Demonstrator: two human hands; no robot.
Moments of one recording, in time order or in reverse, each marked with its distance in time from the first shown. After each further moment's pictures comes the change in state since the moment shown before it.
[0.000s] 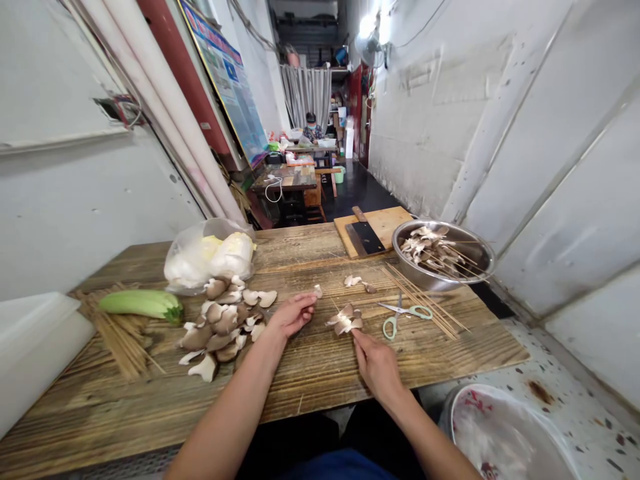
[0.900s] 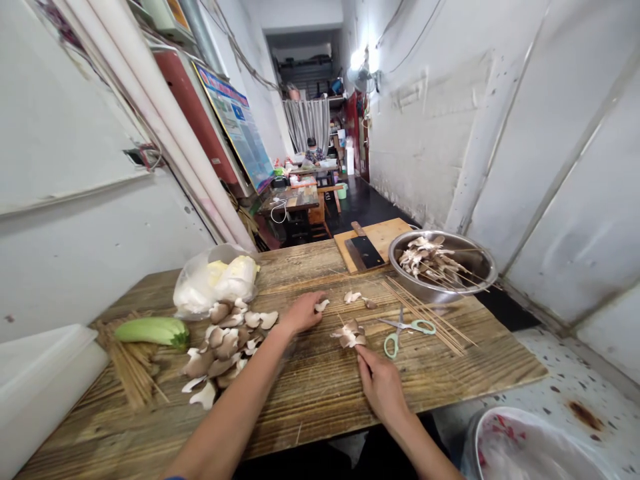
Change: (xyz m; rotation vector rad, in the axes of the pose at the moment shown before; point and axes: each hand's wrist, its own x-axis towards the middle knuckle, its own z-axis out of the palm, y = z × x) left_hand 0.040 0.028 0.009 1.224 -0.020 0.658; right_hand 0.003 0.002 0.000 0.190 0.109 0.115
